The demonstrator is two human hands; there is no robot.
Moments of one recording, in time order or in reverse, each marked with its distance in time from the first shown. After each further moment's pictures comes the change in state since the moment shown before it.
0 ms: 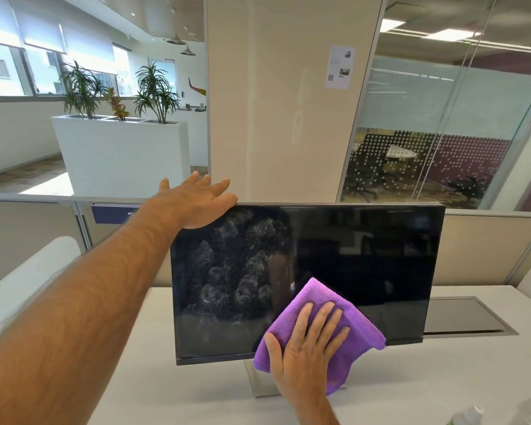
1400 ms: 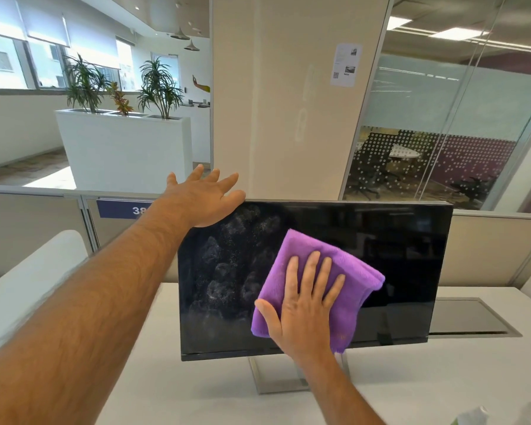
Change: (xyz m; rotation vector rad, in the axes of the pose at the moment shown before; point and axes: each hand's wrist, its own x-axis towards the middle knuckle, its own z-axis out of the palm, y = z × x) left_hand -0.022 0.011 -0.008 0.025 0.059 0.028; right_hand 0.059 -0.023 -0.027 -0.088 0.120 -0.258
